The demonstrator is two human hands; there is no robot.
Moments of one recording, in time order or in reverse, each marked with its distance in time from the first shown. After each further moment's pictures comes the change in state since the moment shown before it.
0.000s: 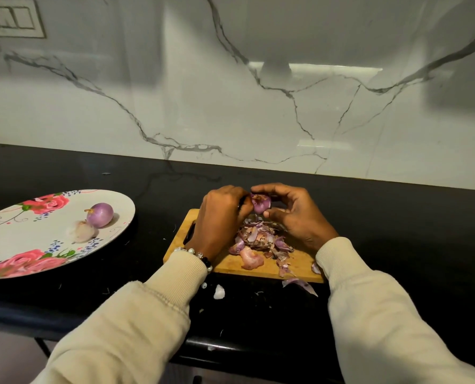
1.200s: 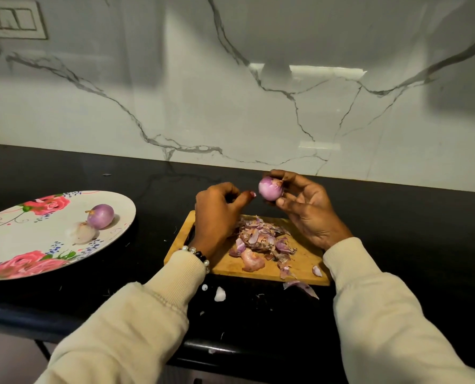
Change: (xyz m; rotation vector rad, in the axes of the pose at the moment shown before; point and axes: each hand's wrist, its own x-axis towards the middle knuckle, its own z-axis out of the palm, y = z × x) left_hand 0.006 0.002 0.003 -0.328 0.062 -0.480; right_hand 0.001 -0.001 -0.010 0.553 0.048 -0.041
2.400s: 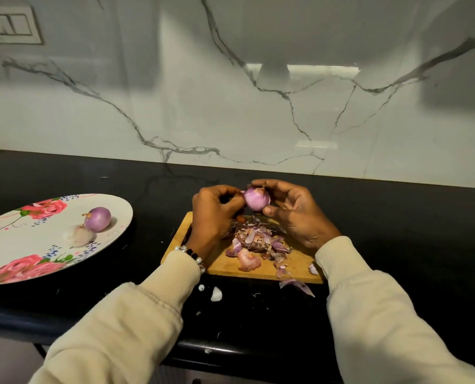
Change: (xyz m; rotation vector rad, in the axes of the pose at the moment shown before) left_hand -0.007 0.012 -0.002 -0.423 -0.077 -0.197; right_hand -0.004 0.003 0.007 -0.227 -0.075 0.055
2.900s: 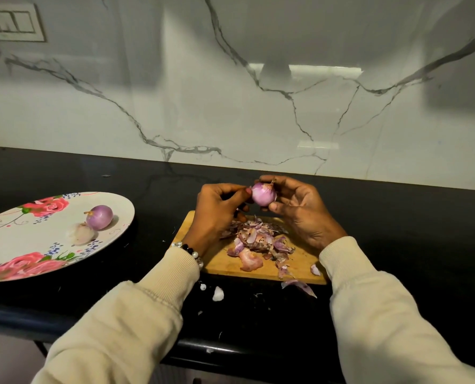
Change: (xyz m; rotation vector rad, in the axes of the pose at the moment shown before) left_hand 0.000 0.011 -0.003 -0.097 -0.086 -0.081; right_hand 0.001 -0.003 -0.003 0.093 0.038 -0.010
